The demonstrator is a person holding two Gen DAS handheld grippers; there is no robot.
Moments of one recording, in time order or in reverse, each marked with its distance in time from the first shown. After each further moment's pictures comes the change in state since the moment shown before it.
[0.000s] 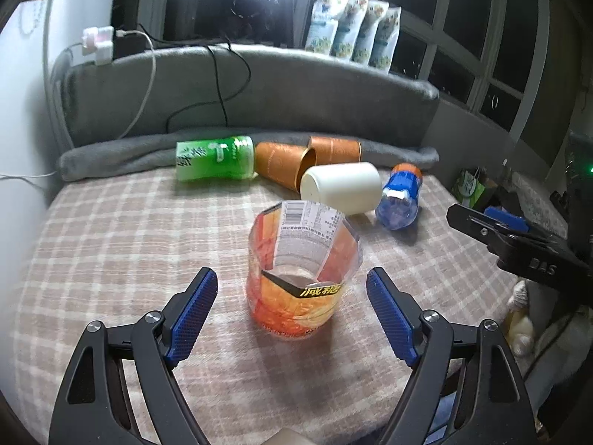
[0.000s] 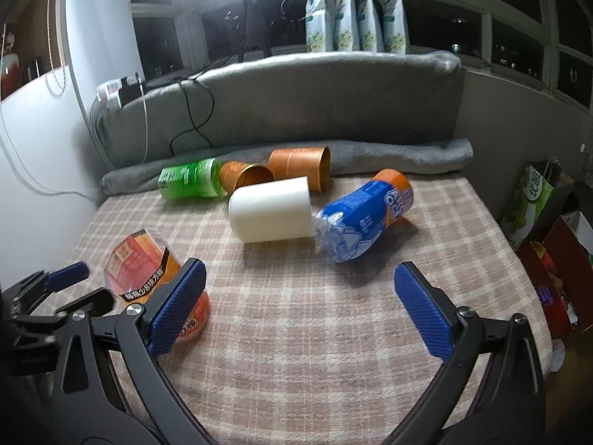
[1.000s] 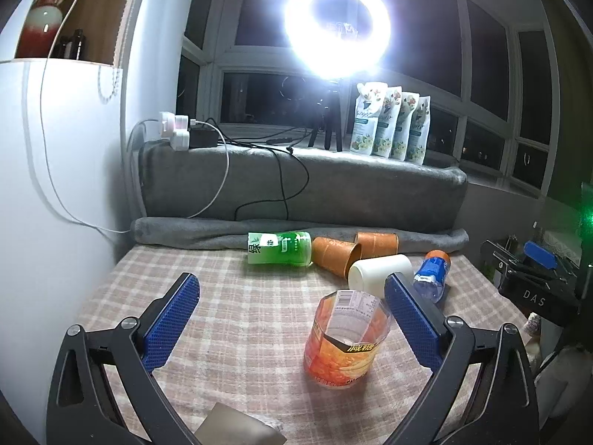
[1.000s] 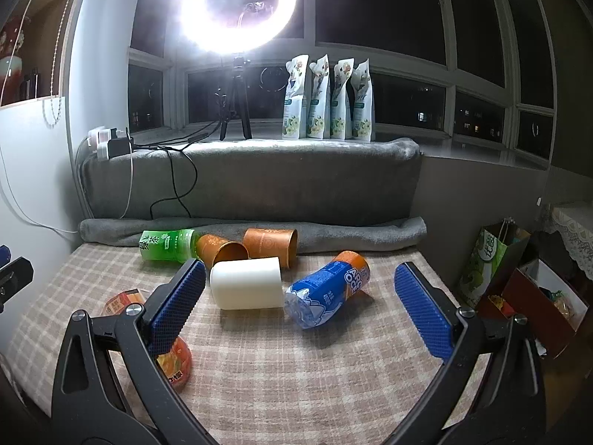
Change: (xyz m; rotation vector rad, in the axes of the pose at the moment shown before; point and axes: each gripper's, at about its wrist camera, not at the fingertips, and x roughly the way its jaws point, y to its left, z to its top) left arm -0.070 0.009 0.010 -0.029 -0.325 0.193; right arm -0.048 0.022 0.015 -0.057 -0.282 -0.162
